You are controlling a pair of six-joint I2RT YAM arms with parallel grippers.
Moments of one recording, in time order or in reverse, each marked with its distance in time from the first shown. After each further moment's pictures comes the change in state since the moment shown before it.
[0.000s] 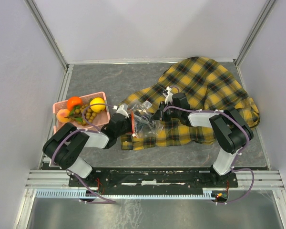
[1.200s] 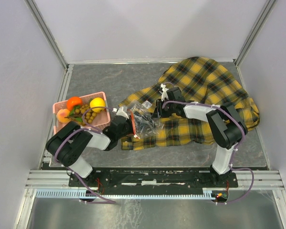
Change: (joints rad) left arm -0.035 0.061 -0.024 0.090 -0.080 -0.095; right arm 0.010 0.079 0.209 -0.322 0.145 -0.231
